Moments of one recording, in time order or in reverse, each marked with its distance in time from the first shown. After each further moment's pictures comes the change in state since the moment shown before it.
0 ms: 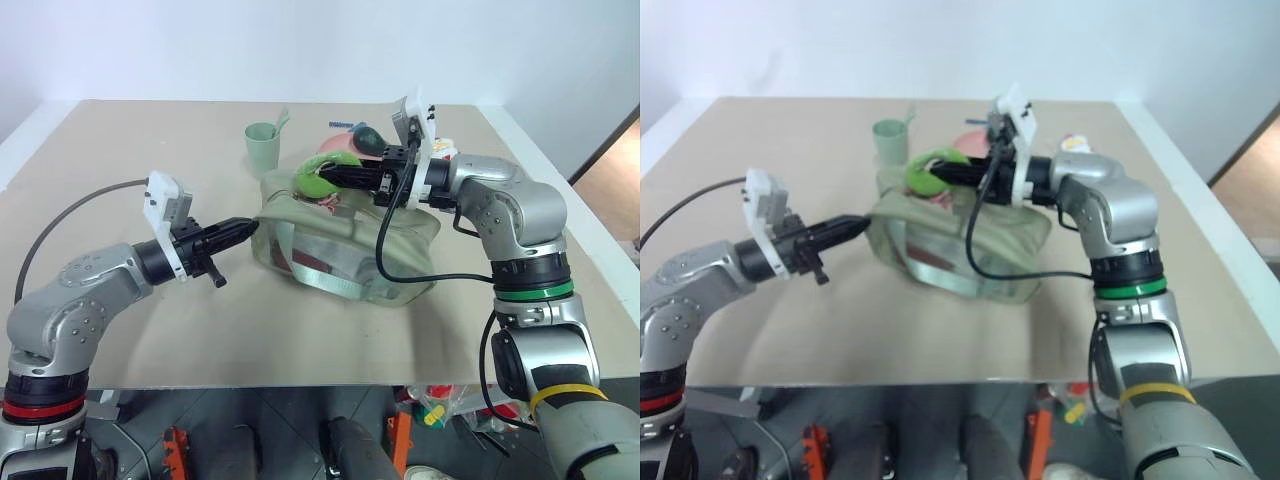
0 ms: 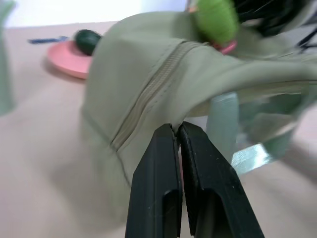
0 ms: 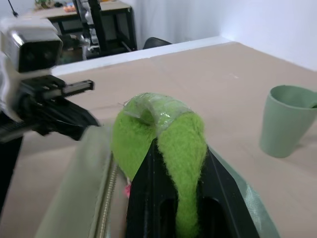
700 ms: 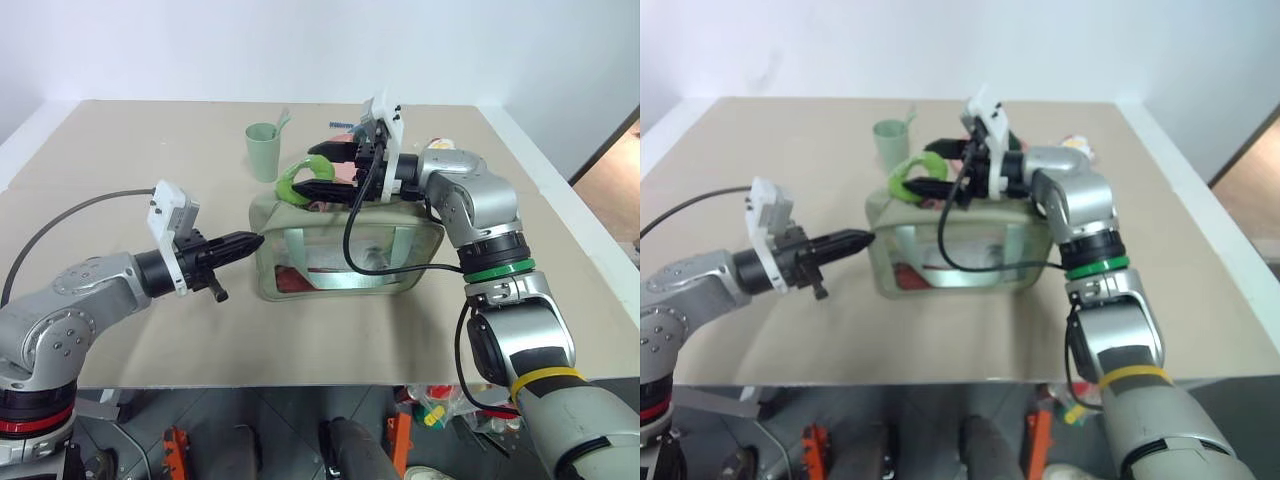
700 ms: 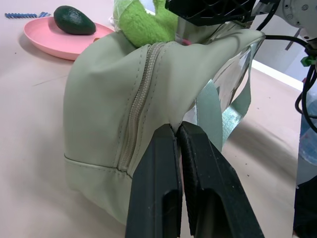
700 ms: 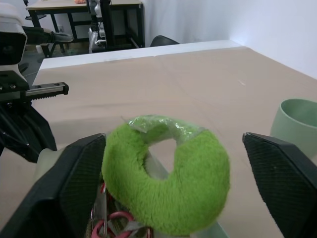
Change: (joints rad) left arm 0.039 0.039 0.007 -0.077 -0.029 0.060 0.069; right arm -0.105 0.101 0.041 0.264 -0.100 -0.194 0.075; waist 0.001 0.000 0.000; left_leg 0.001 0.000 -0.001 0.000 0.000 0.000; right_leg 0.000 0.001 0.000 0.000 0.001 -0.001
